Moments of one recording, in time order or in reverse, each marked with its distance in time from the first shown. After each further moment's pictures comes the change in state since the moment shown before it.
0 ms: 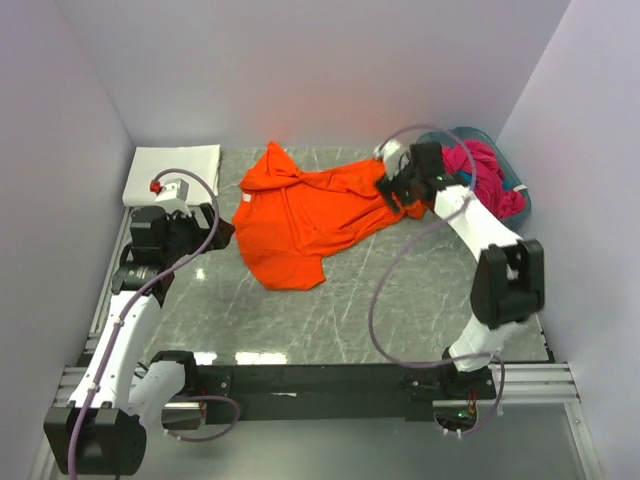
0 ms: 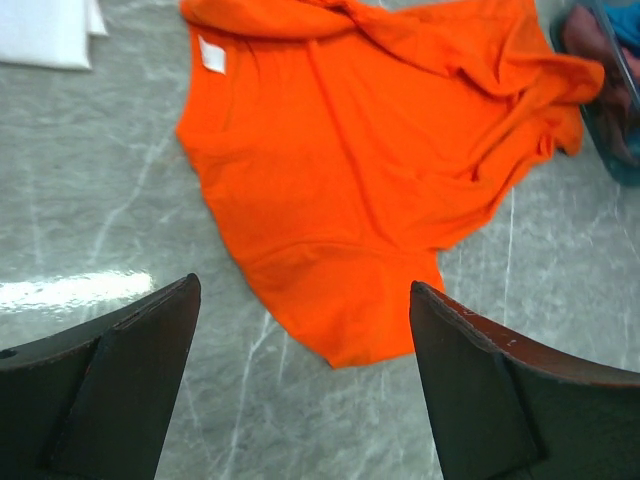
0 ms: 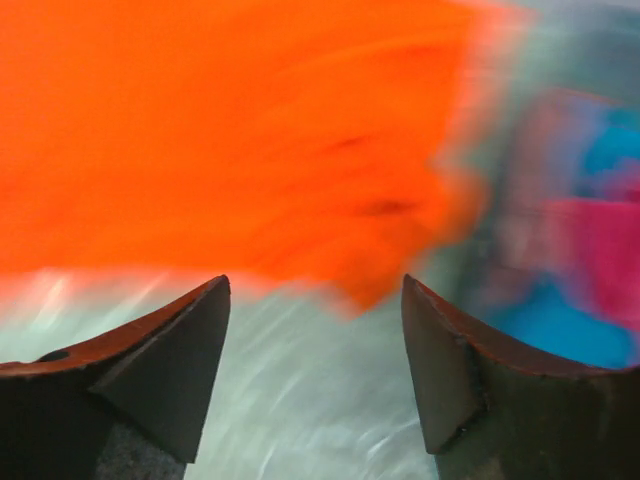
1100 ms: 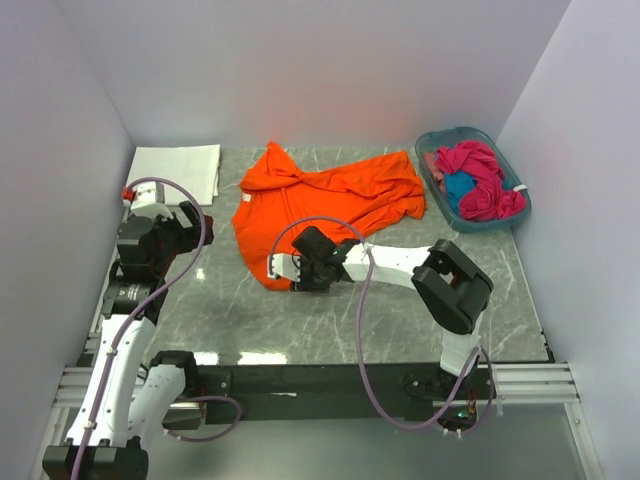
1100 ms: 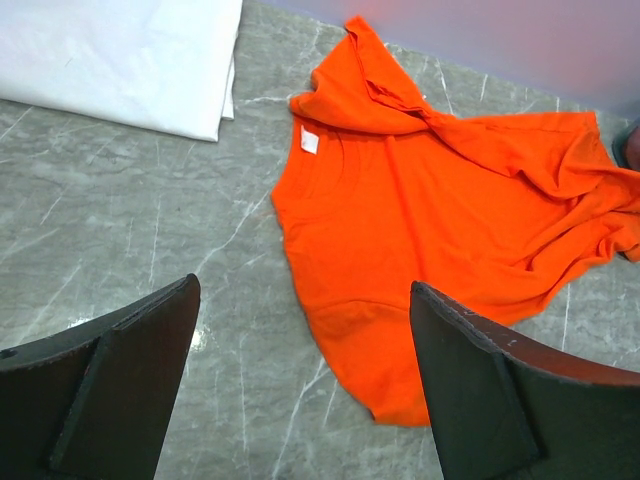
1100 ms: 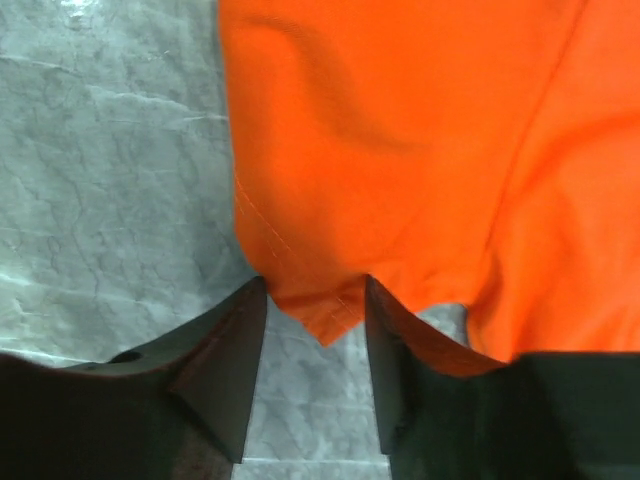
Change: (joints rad) left arm -0.001 -0.137 -0.002 -0.005 -0.241 -0.006; right arm 0.703 0.069 -0.281 -0.014 -0.080 -0.307
